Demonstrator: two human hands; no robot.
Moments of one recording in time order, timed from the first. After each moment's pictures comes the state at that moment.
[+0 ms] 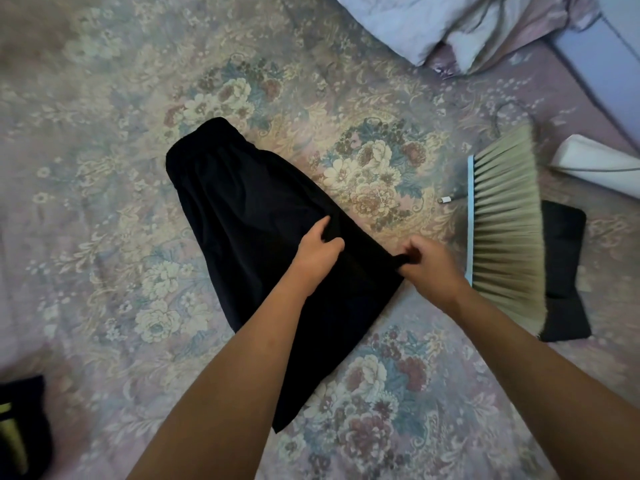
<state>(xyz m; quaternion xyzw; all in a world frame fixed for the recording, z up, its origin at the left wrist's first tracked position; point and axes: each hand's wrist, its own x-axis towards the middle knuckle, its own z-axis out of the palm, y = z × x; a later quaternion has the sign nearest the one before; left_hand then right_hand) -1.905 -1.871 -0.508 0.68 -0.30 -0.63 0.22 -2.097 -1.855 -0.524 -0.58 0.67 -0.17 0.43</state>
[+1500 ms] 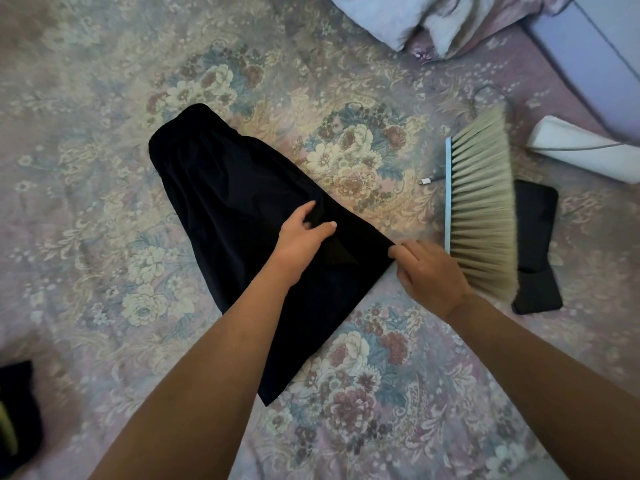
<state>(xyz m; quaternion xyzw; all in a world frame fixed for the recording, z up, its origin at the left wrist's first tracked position) -1.908 -1.854 -0.513 0.66 -0.29 -0.63 0.29 -2.136 -1.820 -0.543 -0.88 0.45 -0.13 0.01</state>
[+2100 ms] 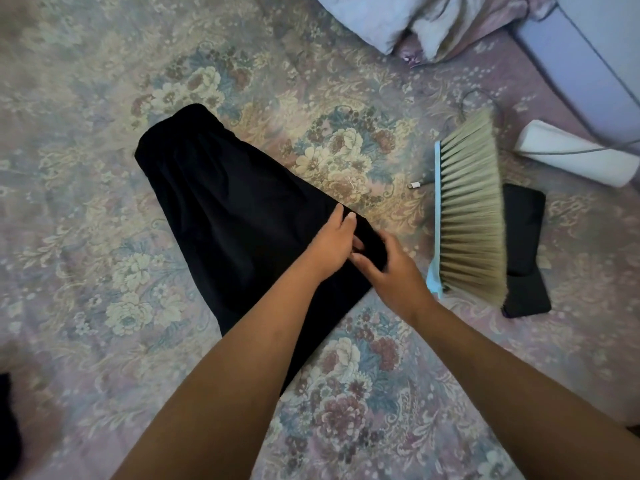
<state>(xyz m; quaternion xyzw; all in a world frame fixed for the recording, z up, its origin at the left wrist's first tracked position) -1.962 -1.868 -0.514 0.64 -0.37 -0.64 0.19 -2.088 -1.814 -0.515 -0.54 0.66 -0.18 0.48</state>
